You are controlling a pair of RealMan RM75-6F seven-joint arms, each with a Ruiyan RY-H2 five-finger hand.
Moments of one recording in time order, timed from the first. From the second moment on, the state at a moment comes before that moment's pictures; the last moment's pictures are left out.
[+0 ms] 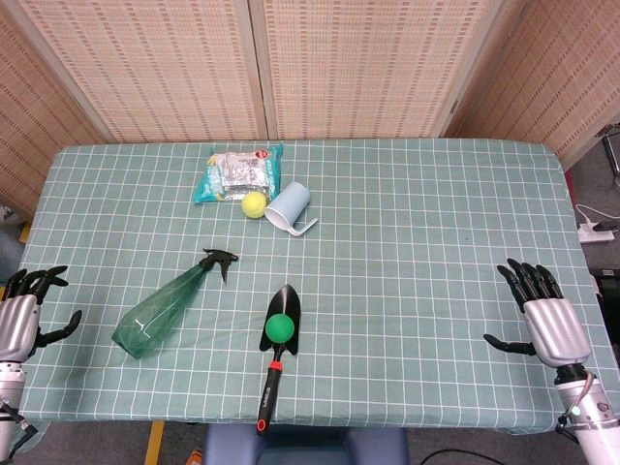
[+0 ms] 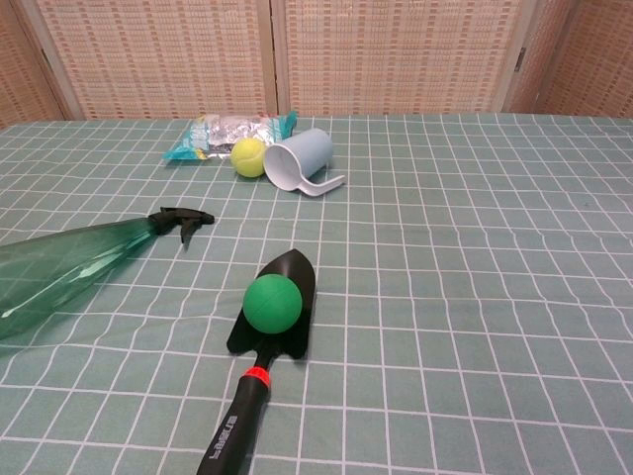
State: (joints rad) left arm -0.20 -1.12 -0.15 -1.59 1.30 1.33 -0.08; right arm 0.18 -1.08 0.05 -1.67 -1.47 1.34 -0.08
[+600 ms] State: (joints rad) left arm -0.20 -1.12 -0.14 -1.59 1.30 1.33 -0.08; right arm 0.18 -1.08 0.05 -1.67 -1.47 1.34 -0.09
